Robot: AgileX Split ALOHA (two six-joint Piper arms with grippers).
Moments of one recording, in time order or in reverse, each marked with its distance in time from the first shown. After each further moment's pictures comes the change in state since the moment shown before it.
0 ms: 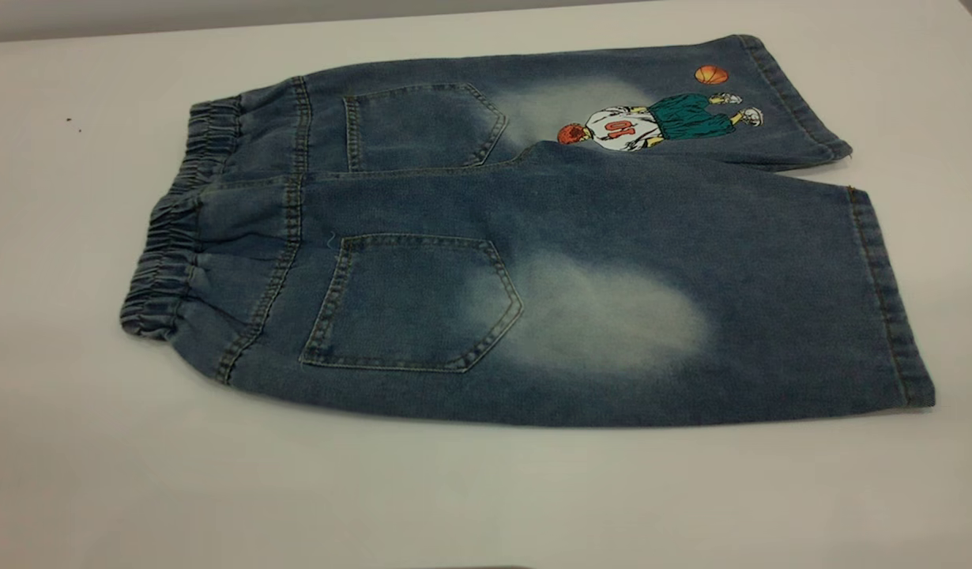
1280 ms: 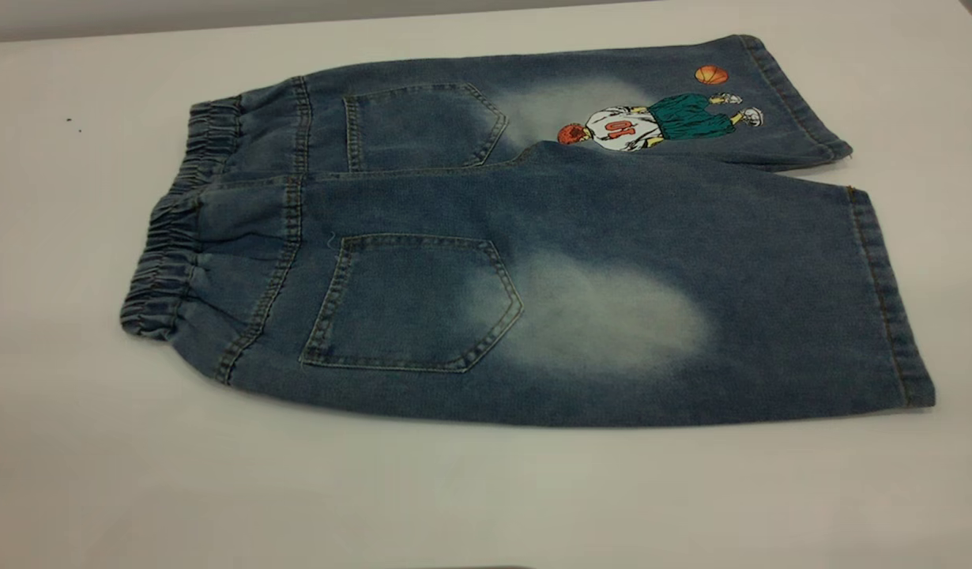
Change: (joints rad) left arm 0.000 0.053 -0.012 0.000 0.004 -0.038; right arm 0.000 0.000 0.000 0.035 -0.008 0.001
